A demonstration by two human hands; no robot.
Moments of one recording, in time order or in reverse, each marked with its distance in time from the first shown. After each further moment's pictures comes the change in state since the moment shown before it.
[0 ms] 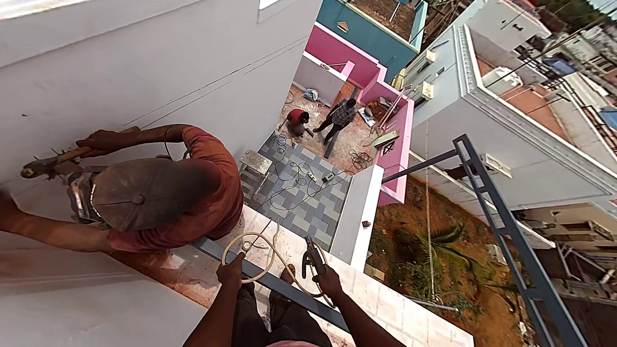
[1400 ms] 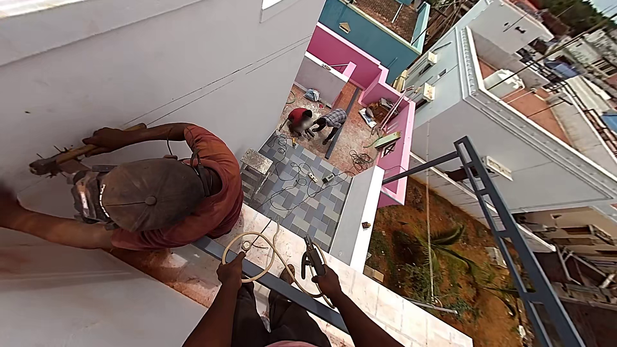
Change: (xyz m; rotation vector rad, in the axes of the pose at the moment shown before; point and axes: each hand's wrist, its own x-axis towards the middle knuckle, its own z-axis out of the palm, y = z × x) left_hand 0.002 -0.001 0.000 0.009 -0.004 -0.001; right_hand -0.001 -0.003 0.001 0.006 -0.014 0.007
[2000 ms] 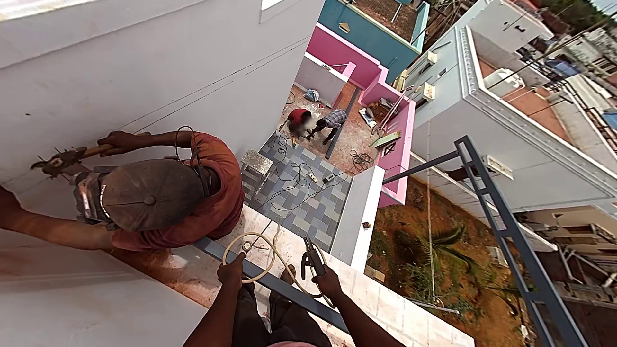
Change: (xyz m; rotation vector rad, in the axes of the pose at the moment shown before) left_hand 0.000 0.001 0.002 -0.003 0.009 -0.013; right_hand 0.002 0.000 0.000 -0.021 -0.011 -0.004
